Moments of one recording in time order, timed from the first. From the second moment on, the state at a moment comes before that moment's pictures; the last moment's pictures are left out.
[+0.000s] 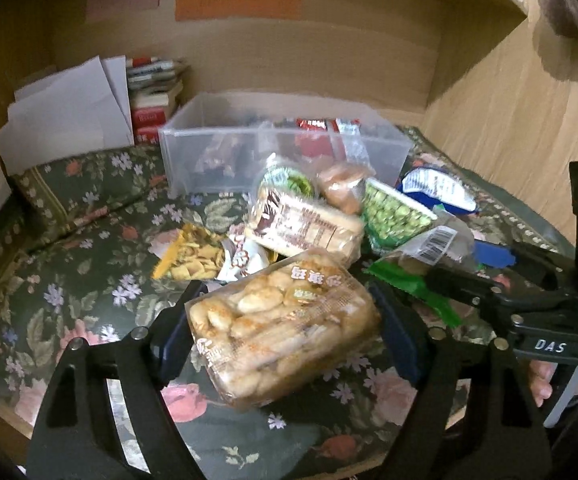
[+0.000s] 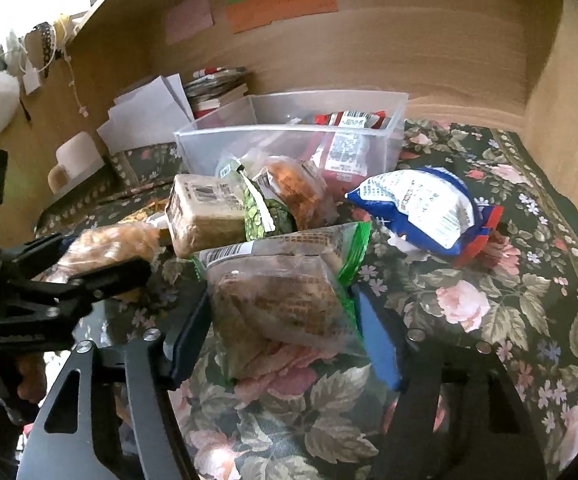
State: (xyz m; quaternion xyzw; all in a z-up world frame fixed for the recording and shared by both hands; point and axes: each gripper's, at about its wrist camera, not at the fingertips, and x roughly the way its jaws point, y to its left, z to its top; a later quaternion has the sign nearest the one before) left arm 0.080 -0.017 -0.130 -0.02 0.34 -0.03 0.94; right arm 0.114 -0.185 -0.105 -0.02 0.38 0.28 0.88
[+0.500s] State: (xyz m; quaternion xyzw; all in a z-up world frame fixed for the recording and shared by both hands) left arm 0.083 0.001 -0.075 -0.04 0.29 -0.04 0.96; right arm 0.110 -0.195 -0.042 -0.03 0.29 0.25 0.92
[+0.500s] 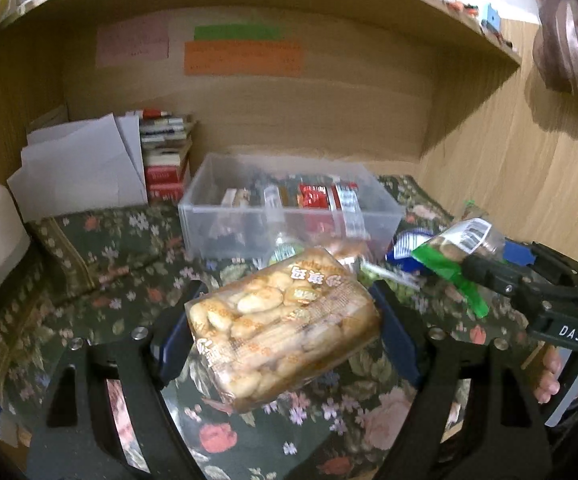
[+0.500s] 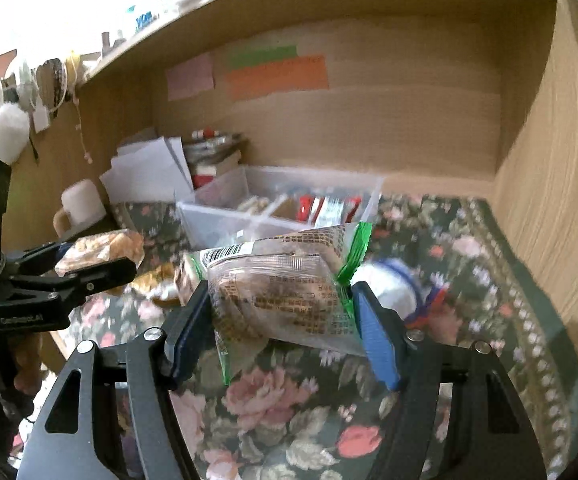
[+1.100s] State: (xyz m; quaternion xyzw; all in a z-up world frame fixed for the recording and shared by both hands) left arm 0.148 0.022 -0.016 -0.03 0.24 -0.05 0.97; right arm 0.164 -0.170 0.008 -0.04 0.22 0.24 0.94
